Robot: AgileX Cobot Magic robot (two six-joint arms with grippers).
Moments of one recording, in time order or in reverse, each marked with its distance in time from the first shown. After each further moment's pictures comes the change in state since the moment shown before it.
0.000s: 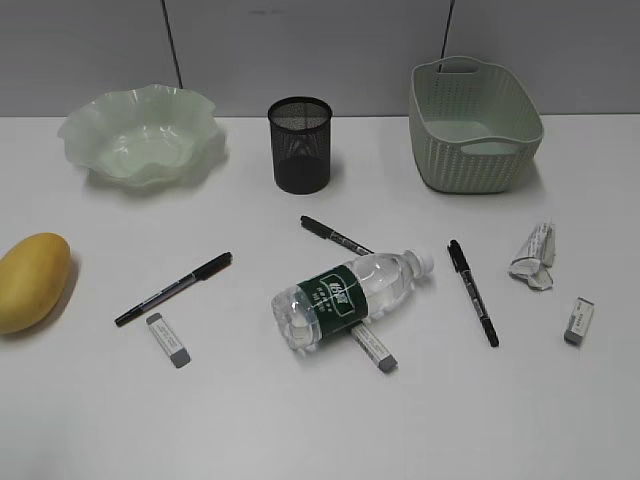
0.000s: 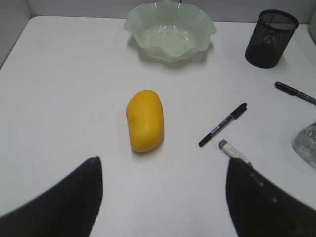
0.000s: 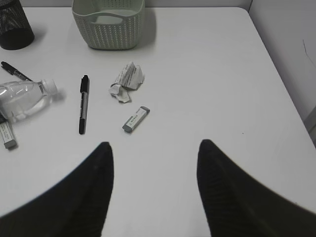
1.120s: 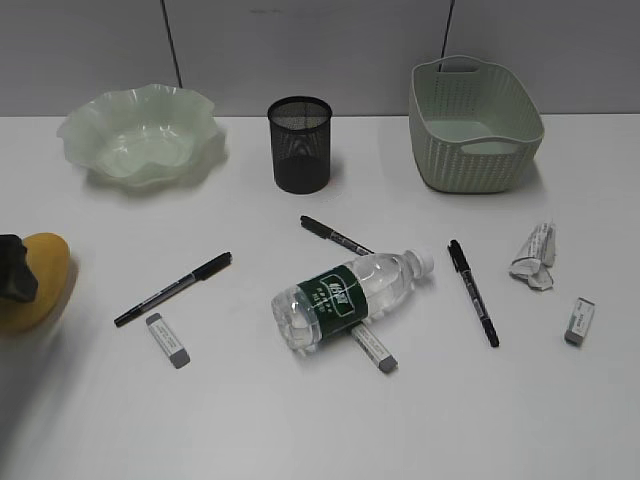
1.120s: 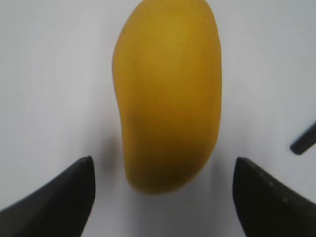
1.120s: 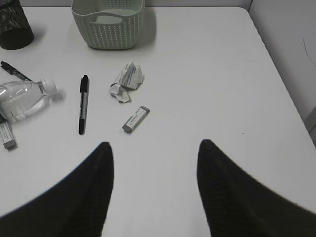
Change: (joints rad) left arm -0.008 1.366 -0.160 -0.008 -0.484 0.034; right arm 0.000 0.000 0.000 0.000 0.000 0.000
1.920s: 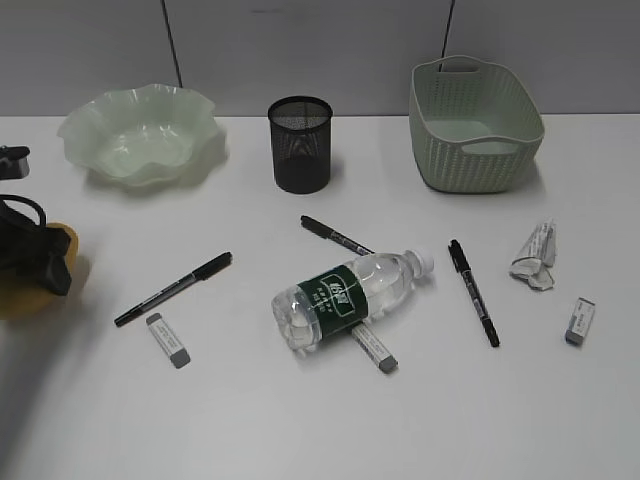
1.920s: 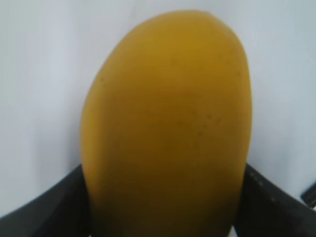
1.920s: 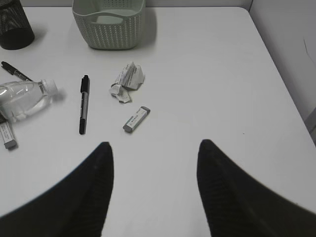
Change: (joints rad) left arm -0.031 0.272 -0.232 -0.002 0.110 0.000; right arm 0.000 0.000 0.000 0.000 0.000 0.000
